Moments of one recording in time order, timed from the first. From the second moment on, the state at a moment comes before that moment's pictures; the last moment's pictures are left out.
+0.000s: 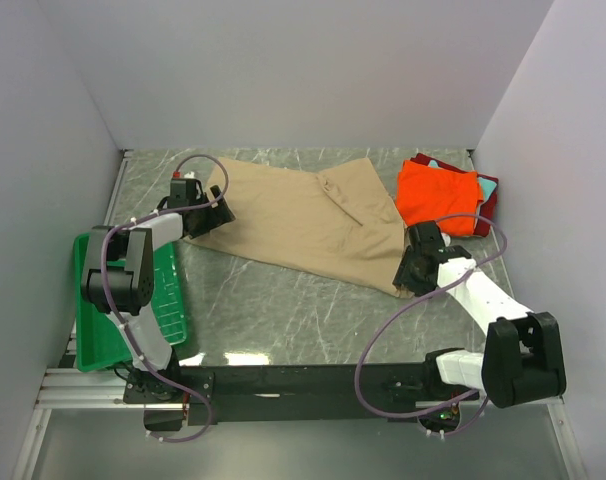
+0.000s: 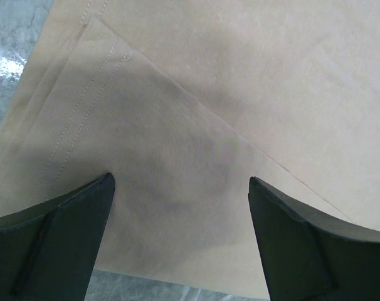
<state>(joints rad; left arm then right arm) -0.07 1.82 1.04 -0.02 0.13 -0.50 0.17 1.23 0.70 -0.66 0.15 0.58</state>
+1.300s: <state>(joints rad) -0.03 1.82 1.05 -0.02 0.14 -0.49 0.17 1.37 0.68 -0.63 0.08 0.58</state>
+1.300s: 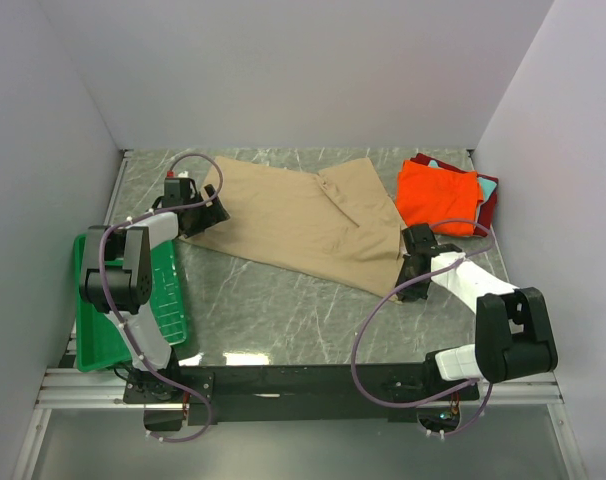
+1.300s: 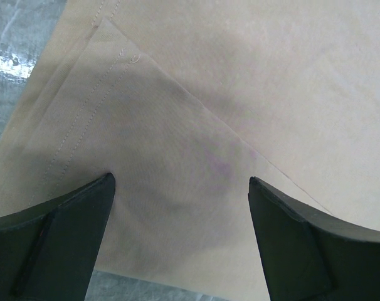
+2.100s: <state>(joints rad) 0.01 1.80 1.03 -0.03 0.11 -0.48 0.17 1.35 0.71 -0.70 0.18 0.65</state>
